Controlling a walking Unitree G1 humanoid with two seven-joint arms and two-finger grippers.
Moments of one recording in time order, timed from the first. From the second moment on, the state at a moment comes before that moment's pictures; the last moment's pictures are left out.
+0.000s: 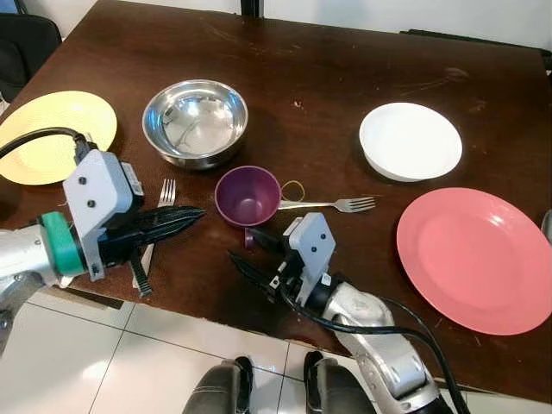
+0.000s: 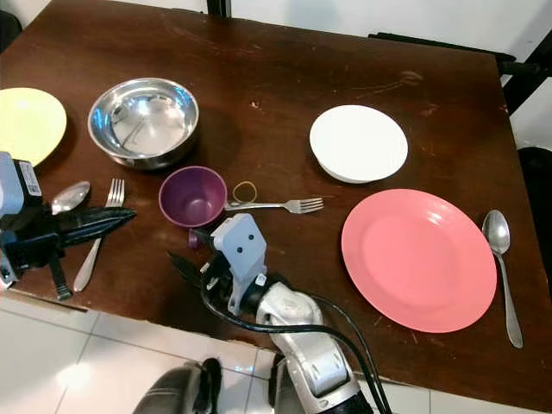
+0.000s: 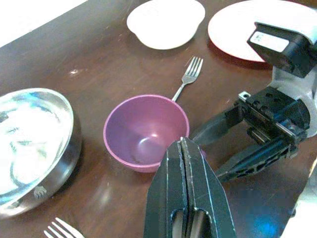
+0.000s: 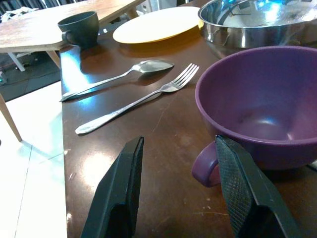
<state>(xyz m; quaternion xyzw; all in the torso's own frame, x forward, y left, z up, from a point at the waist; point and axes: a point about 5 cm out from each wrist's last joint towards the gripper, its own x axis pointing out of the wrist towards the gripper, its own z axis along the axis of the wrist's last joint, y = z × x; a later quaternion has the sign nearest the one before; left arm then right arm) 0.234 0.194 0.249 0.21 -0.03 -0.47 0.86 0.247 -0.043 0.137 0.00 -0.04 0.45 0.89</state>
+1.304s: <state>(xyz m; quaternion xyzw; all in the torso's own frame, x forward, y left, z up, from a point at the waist) 0.253 0.200 0.260 0.22 -0.05 -0.45 0.86 0.270 -0.044 0.117 -0.05 0.03 0.33 0.94</state>
